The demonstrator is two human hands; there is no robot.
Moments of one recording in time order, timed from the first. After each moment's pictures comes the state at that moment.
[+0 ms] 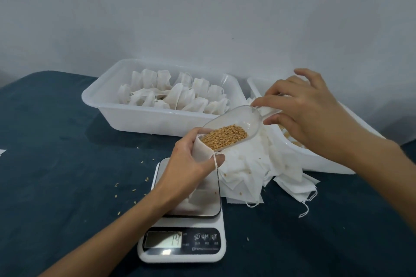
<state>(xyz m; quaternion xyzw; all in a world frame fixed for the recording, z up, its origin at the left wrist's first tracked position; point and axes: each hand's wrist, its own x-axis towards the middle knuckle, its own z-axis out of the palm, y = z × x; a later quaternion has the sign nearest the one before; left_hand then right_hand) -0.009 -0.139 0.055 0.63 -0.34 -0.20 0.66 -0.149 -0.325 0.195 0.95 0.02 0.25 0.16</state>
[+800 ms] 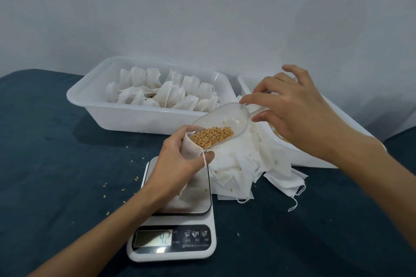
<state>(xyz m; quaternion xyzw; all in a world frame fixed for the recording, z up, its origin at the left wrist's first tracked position) -0.009 -0.140 0.054 0.62 -0.35 -0.19 0.67 -0.150 -0.323 0.193 0.95 0.01 0.26 0.18</state>
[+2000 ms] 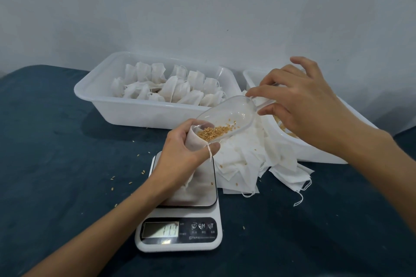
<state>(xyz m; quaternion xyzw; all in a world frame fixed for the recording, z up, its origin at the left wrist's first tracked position) -0.010 -0.138 0.063 0.60 -0.34 -0.20 0.69 -0.149 -0.327 0.192 0.94 0.02 0.27 0.18</state>
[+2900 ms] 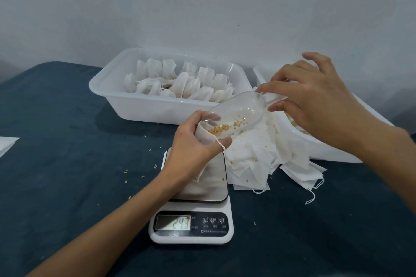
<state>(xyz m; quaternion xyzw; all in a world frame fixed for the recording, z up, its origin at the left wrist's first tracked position) -0.009 -0.136 0.065 0.64 -0.34 -0.14 0.68 -0.145 -0.325 0.189 0.94 0.03 0.28 0.18</state>
